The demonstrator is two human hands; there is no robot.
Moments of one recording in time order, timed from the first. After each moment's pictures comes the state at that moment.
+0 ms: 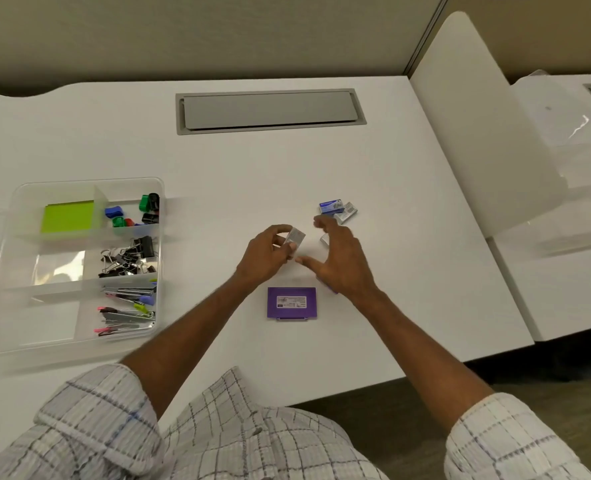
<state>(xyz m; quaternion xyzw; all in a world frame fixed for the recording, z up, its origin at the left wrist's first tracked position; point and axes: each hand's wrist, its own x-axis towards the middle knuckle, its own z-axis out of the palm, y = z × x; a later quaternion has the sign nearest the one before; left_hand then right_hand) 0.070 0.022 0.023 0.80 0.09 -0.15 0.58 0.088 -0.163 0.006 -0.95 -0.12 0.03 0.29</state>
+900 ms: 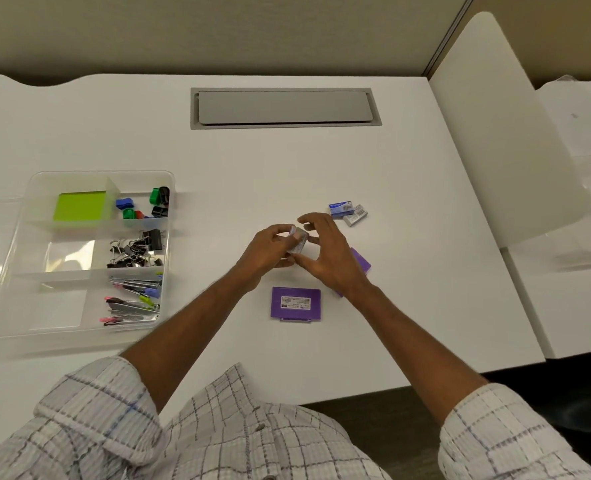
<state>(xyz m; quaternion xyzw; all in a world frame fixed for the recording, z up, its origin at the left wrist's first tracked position) 0.078 0.027 0.016 0.69 0.19 -0.20 0.67 0.096 -0.135 0.019 -0.87 -0.22 0.07 0.43</state>
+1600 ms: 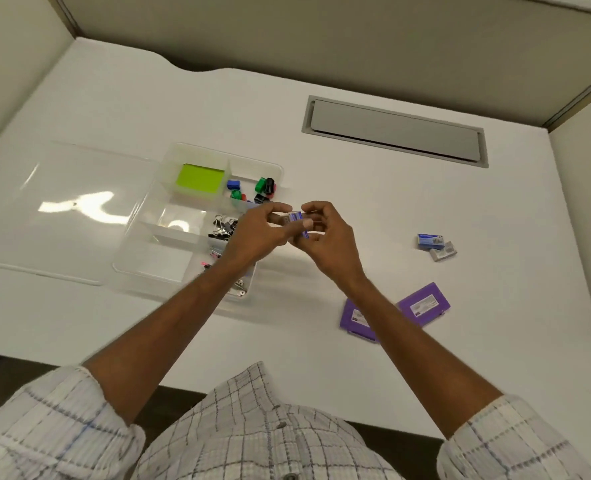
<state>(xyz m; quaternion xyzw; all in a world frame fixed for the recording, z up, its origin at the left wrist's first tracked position) 0.016 0.172 0.067 0.74 0.26 0.01 0.62 0.072 0.022 0.061 -0.78 -0.18 0.17 0.57</state>
